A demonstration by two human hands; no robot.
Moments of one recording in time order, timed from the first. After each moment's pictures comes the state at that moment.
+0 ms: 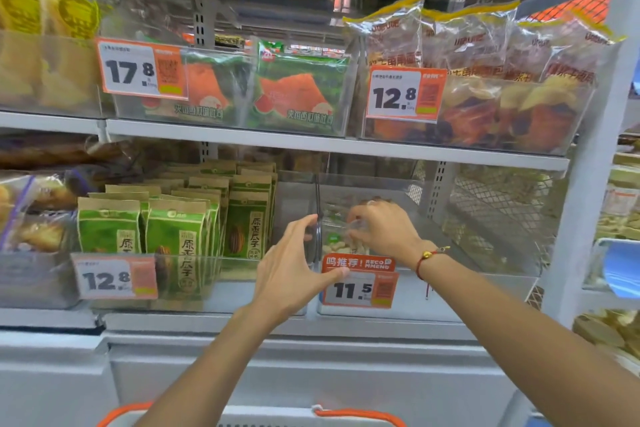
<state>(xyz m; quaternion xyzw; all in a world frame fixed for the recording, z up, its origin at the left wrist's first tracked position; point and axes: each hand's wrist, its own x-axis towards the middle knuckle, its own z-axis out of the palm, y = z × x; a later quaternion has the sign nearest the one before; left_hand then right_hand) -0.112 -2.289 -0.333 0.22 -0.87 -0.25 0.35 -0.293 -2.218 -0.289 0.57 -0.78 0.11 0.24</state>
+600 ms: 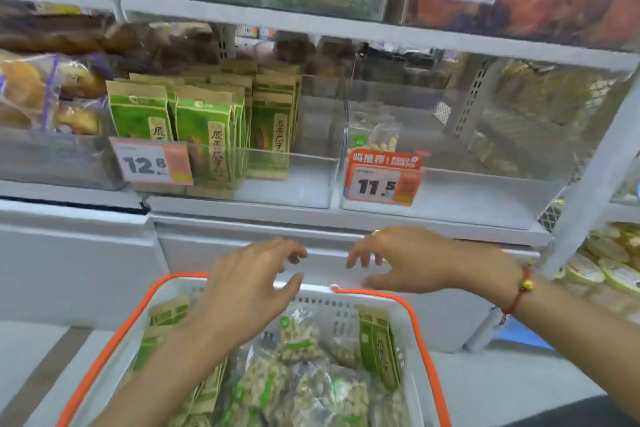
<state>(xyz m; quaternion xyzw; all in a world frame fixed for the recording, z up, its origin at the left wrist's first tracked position) 0.024 -2.235 -0.393 0.23 -0.94 -0.12 0.23 -0.168 -2.119 -0.335 0.66 -0.74 -0.08 -0.10</state>
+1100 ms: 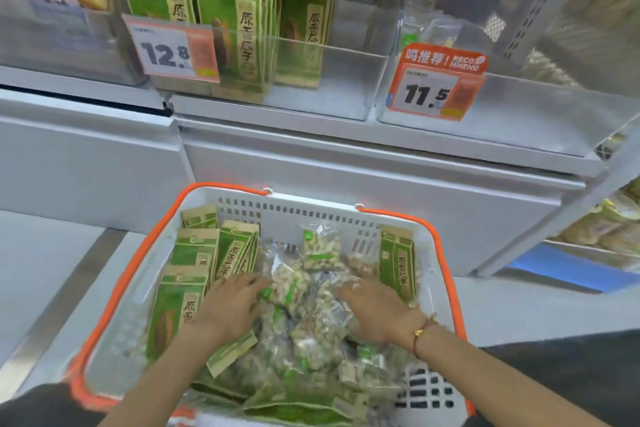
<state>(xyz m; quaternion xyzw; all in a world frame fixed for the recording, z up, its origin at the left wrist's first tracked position) 0.104 -2.241 -0.586 0.30 -0.93 -0.14 -0.15 -0.096 -2.092 -0.554 0.61 -0.73 -0.18 -0.24</state>
